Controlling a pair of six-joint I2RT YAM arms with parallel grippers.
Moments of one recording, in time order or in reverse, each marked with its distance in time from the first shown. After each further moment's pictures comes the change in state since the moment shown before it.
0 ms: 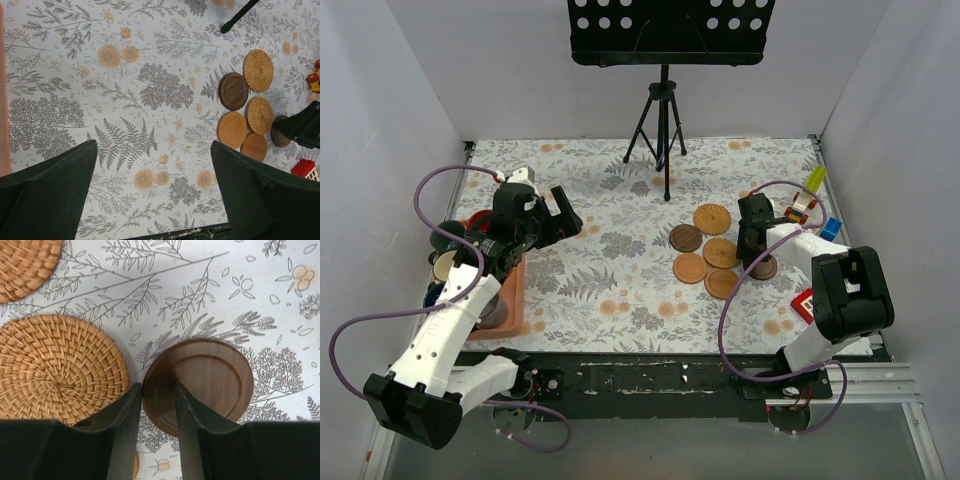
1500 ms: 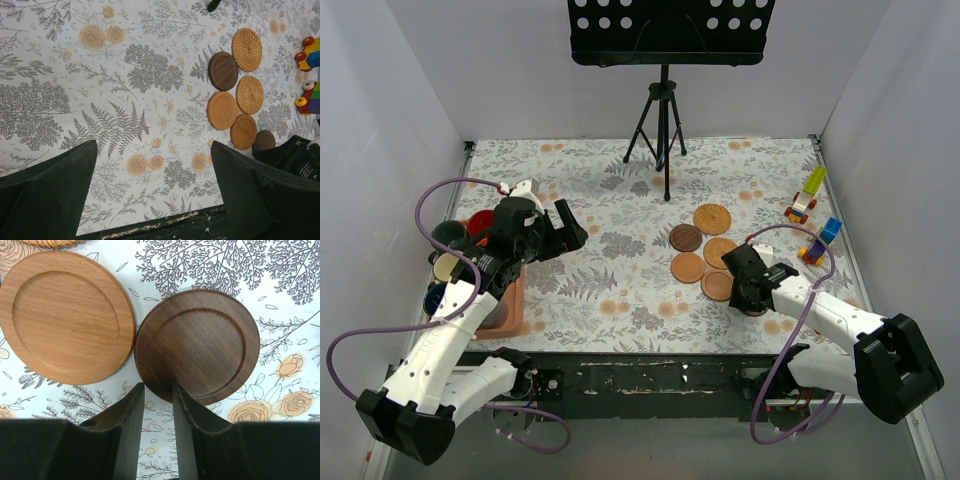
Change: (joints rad) left arm -0.049 -0.094 -0.077 -0.001 0.035 -0.021; right arm 0.325 -0.440 -0.323 -0.230 0.063 0.386
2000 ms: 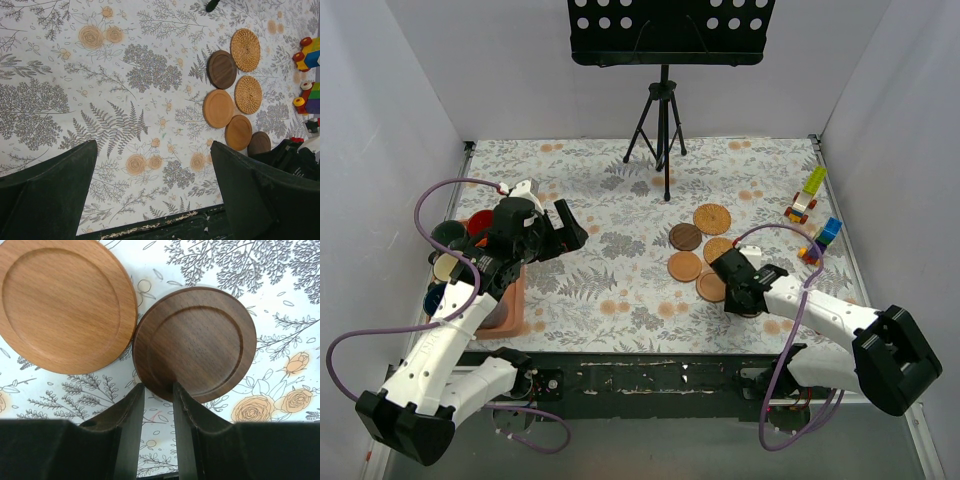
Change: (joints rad) left arm 0.000 -0.005 0.000 -0.001 0.003 -0.004; right arm 0.100 0.035 0.017 -0.022 0.041 -0.004
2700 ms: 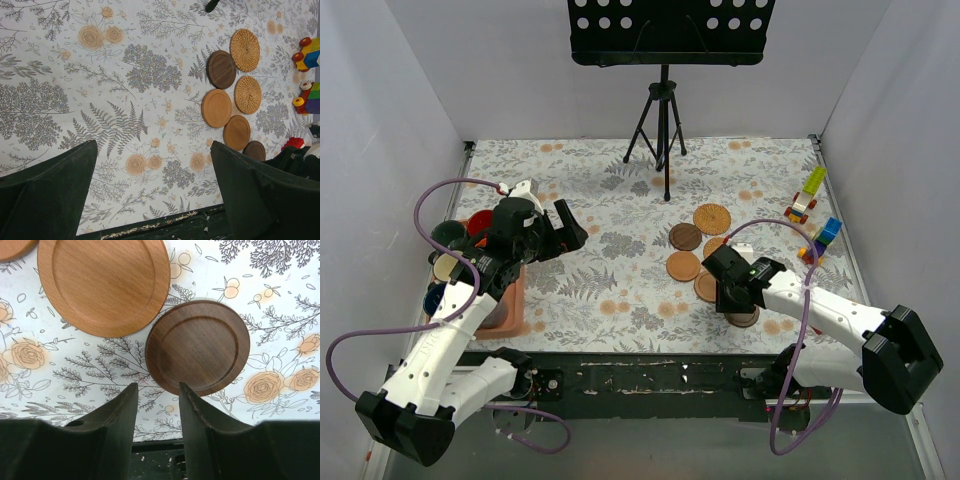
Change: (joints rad) left arm 0.000 -0.003 0.000 0.000 0.000 0.000; right arm 0.089 -0.003 0.121 -0.161 -0.051 0.035
